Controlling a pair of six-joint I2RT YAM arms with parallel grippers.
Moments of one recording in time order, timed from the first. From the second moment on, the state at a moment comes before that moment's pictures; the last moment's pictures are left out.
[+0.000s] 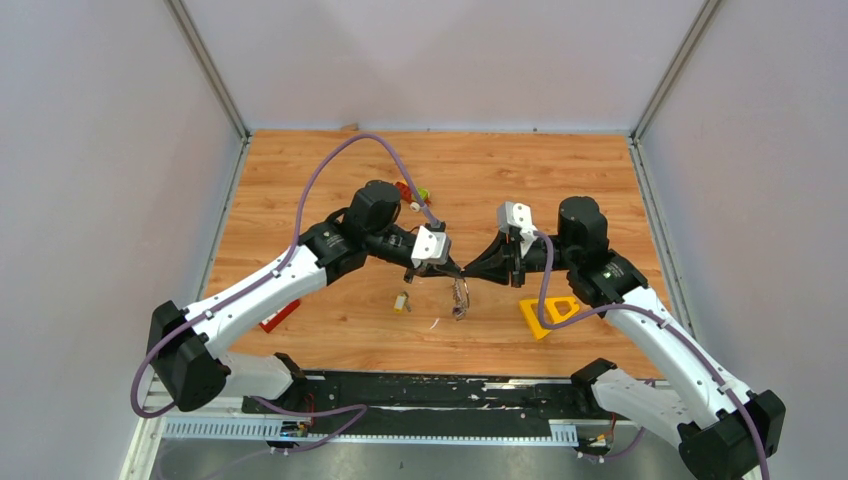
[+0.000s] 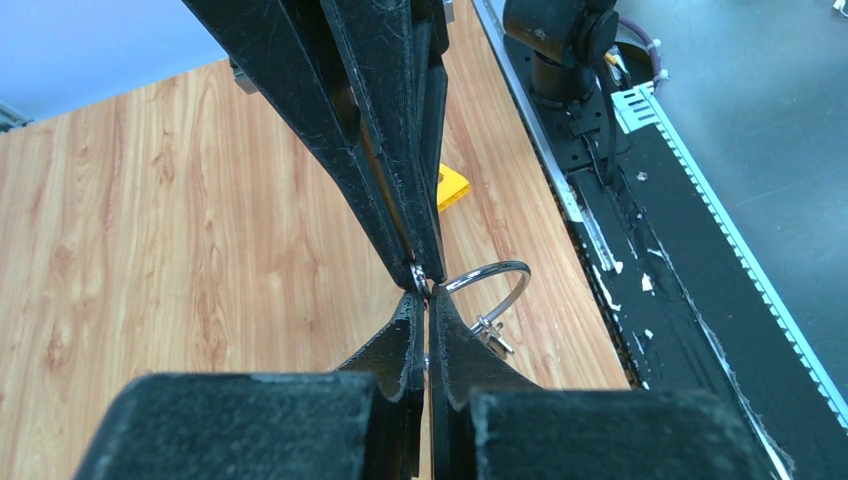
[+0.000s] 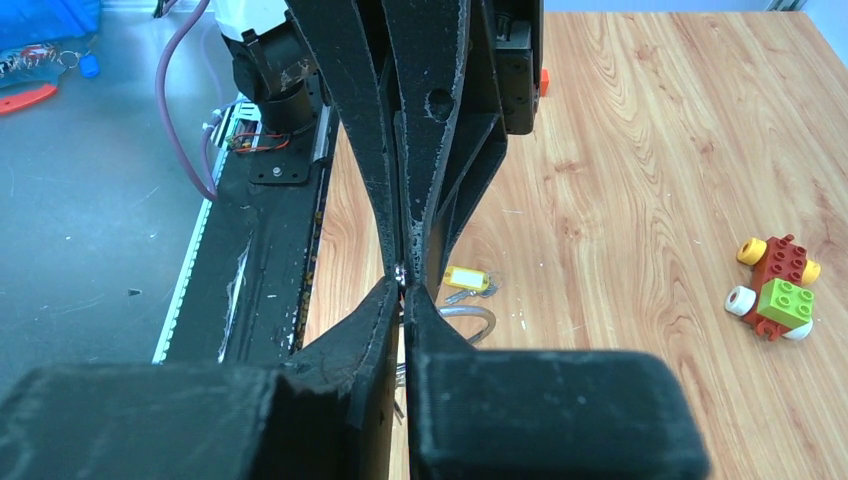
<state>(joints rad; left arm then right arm) -0.80 1.30 1.13 -0.31 0.92 0.61 0.51 0.95 0.86 -0.18 -1.04 -0.26</state>
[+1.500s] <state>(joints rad) -0.79 1.30 1.12 -0.31 0.93 0.55 0.52 0.97 0.86 -0.20 -1.06 -0.33</state>
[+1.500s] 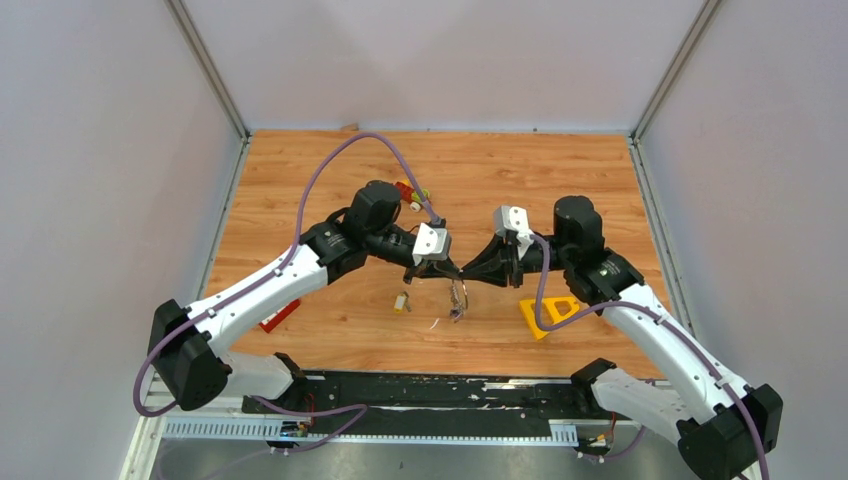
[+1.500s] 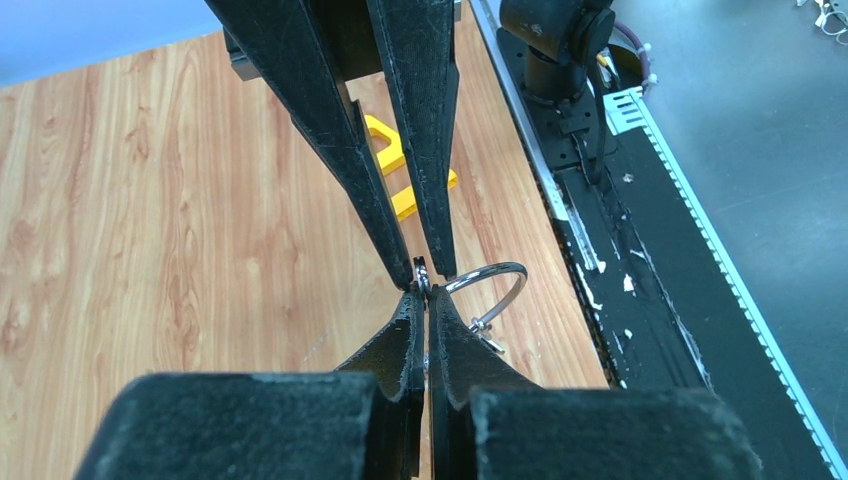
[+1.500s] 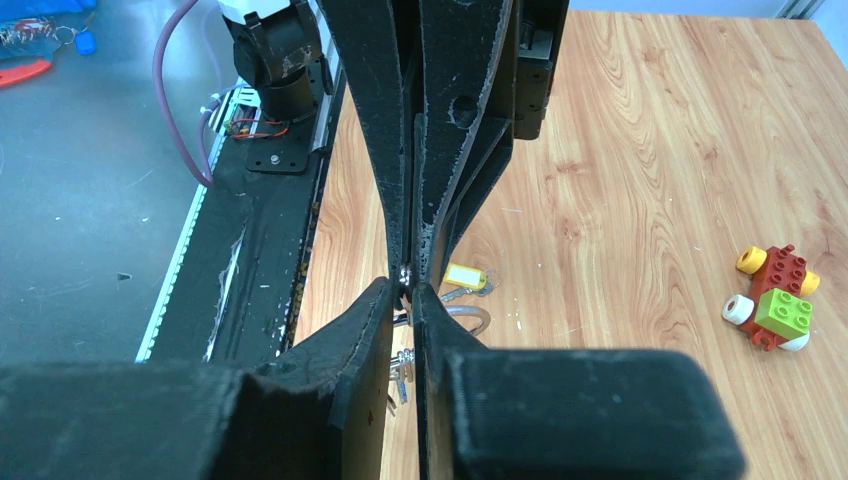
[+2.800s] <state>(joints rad) -0.78 1.30 1.10 -0.30 0.99 0.53 0.52 0.99 0.86 -0.23 -1.10 -0.38</state>
